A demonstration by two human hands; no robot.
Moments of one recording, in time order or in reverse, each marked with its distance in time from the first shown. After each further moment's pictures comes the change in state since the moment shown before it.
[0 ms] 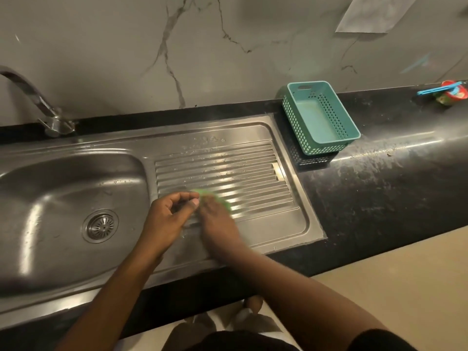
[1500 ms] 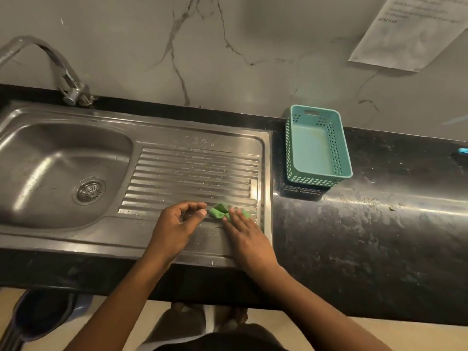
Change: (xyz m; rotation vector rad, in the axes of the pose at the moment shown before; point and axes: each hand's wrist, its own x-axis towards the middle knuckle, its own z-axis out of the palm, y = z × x) left_hand -0.030 0.018 0.177 -0.004 0.287 -0.040; right_hand -0.054 0.217 -0.088 -0.178 -0.155 -0.373
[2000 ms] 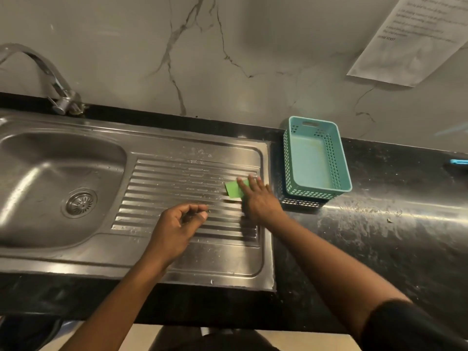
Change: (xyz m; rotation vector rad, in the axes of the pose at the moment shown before) left_hand 0.033 0.010 -0.008 -0.033 -0.070 0.000; right_hand 0.117 0.074 -0.058 -0.112 -0.185 0.211
